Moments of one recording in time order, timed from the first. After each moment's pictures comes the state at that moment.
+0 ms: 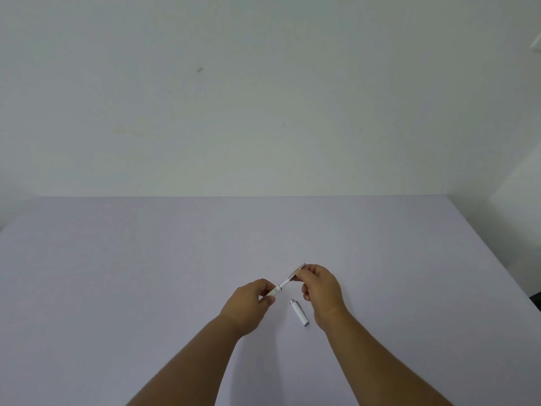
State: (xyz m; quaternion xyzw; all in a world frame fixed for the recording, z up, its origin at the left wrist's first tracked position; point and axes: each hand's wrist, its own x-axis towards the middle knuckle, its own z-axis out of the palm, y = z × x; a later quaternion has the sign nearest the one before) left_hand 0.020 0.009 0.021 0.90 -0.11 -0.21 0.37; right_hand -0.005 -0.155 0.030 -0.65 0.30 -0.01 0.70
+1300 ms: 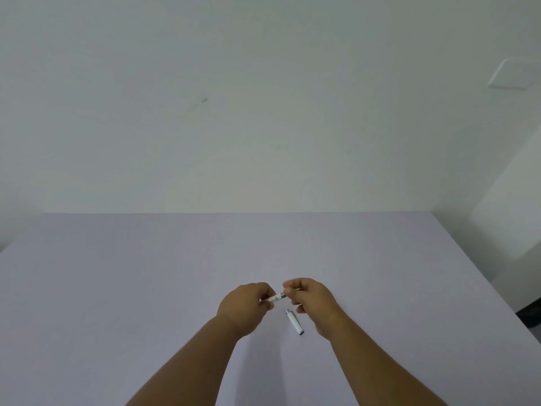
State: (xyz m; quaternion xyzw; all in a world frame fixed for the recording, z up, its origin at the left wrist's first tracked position) left_hand 0.011 0.005 0.066 0.94 -0.16 -0.16 0.27; right_hand -0.024 -0.159 0.060 -0.71 0.20 0.09 0.66
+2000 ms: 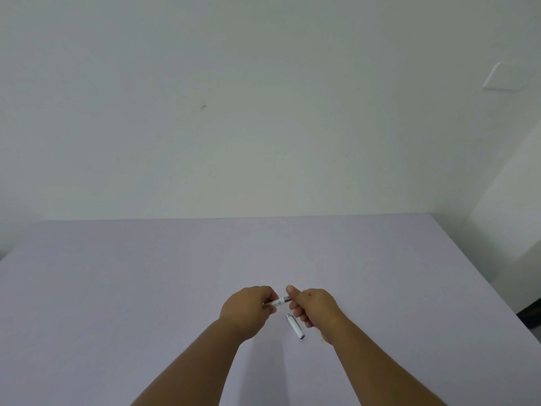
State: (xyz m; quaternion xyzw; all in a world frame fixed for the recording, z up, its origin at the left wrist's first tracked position) left_hand 0.012 0.003 0.070 0.94 -0.19 -0.15 0.24; right_hand -0.026 -0.165 0.057 -0.73 0.23 0.12 0.63
